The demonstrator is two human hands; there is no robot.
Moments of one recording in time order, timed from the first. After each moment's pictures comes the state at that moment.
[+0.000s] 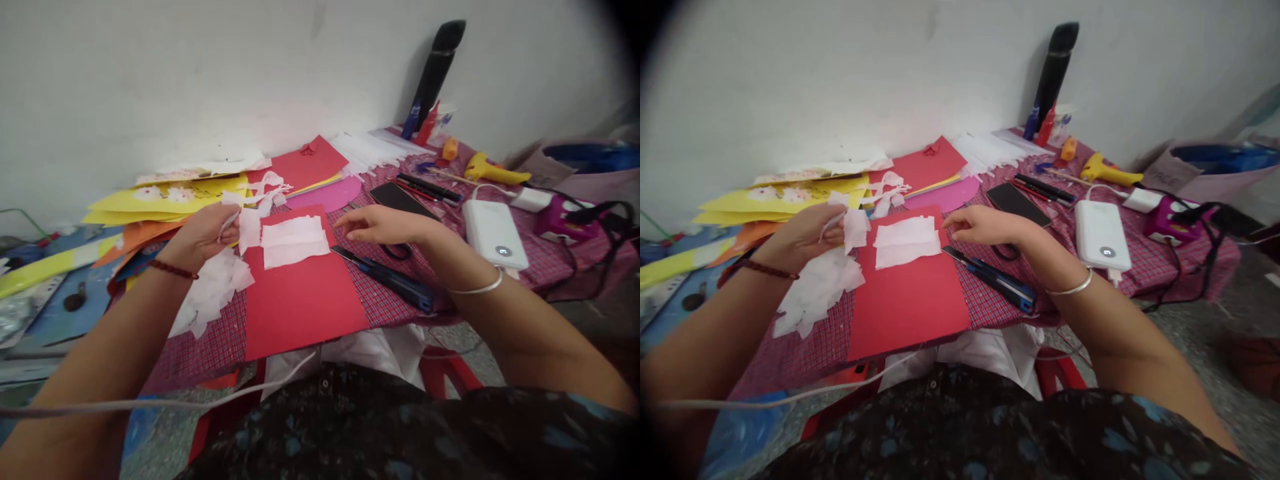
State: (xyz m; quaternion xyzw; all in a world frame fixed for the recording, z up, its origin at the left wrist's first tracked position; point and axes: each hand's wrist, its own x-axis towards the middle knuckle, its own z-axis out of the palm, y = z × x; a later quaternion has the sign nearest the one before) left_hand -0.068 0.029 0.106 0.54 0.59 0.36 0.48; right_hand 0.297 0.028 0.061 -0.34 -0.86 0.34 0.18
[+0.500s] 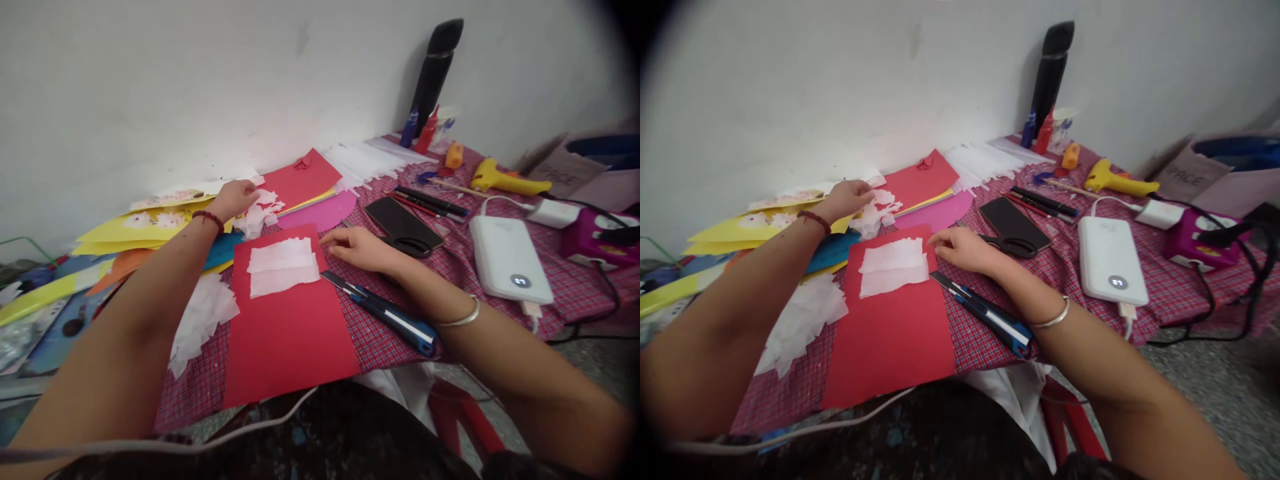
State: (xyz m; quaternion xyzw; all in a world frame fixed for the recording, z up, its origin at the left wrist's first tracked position) left_hand -0.030 0.181 0.109 0.73 0.66 0.14 0.08; right_hand 0.277 0.045 0.017 -0.40 -0.79 0.36 0.29
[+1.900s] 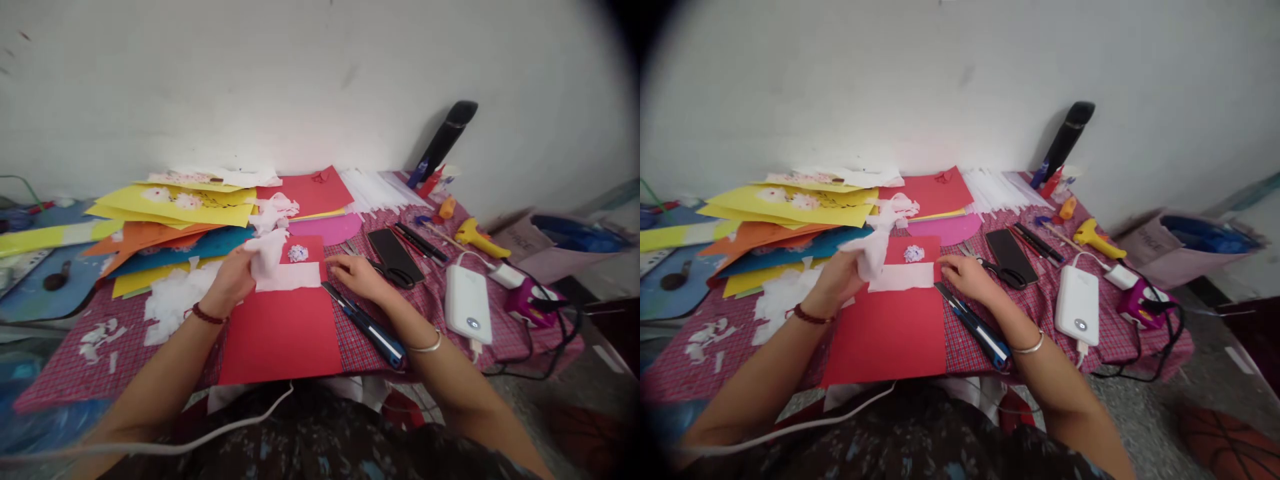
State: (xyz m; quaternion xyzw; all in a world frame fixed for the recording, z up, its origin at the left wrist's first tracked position) left_hand -0.023 0.001 0.042 0.52 0.51 0.51 0.46; right_hand 0.280 0.037 0.006 -0.38 -0.78 0.38 0.31
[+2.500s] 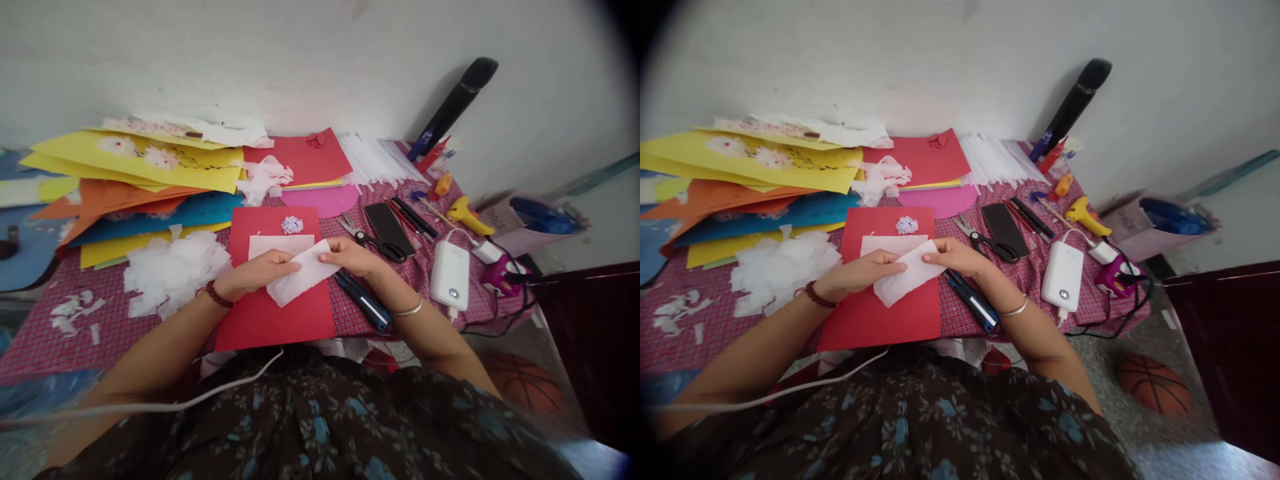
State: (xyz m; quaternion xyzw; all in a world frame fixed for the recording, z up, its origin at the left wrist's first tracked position) left_hand 0.012 -0.023 0.029 0.48 0.44 0.21 0.73; right_hand 0.258 0.024 0.012 -0.30 -0.55 0.74 0.24
